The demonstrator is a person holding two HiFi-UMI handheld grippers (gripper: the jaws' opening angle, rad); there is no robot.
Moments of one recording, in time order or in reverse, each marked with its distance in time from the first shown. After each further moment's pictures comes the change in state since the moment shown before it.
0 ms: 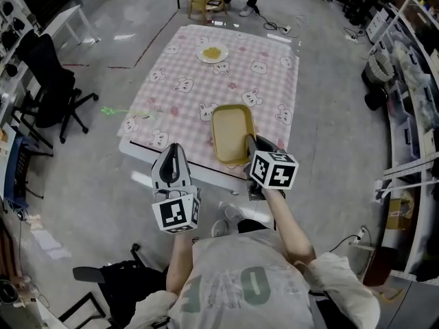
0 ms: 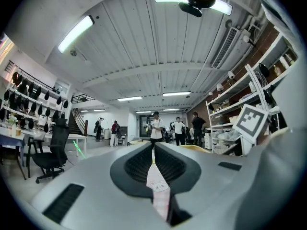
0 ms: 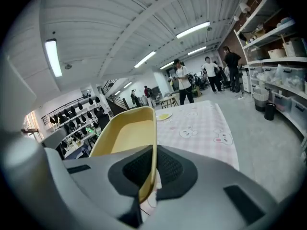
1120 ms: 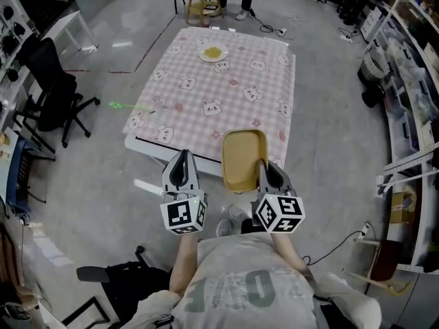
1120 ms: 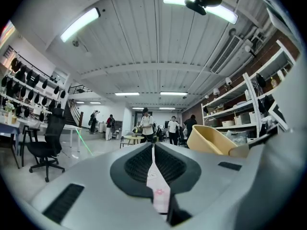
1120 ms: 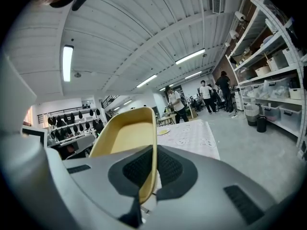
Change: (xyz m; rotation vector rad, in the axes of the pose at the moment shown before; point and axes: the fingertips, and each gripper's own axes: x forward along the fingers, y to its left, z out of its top) left arm -0.044 -0.010 -0.021 -0.074 0.034 -0.079; right arm -0.120 0.033 -0.041 -0.036 -0.275 -0.058
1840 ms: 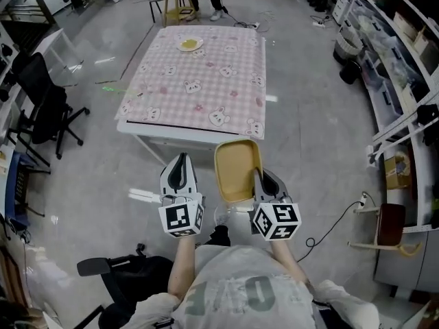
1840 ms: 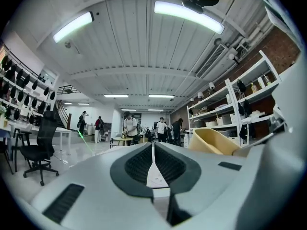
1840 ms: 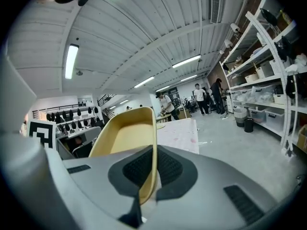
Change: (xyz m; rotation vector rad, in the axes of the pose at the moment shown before) left arm -0.143 -0.059 0.004 0.049 -0.008 -0.141; right arm -0.175 0.028 -0.064 -0.009 -0.003 -0.067
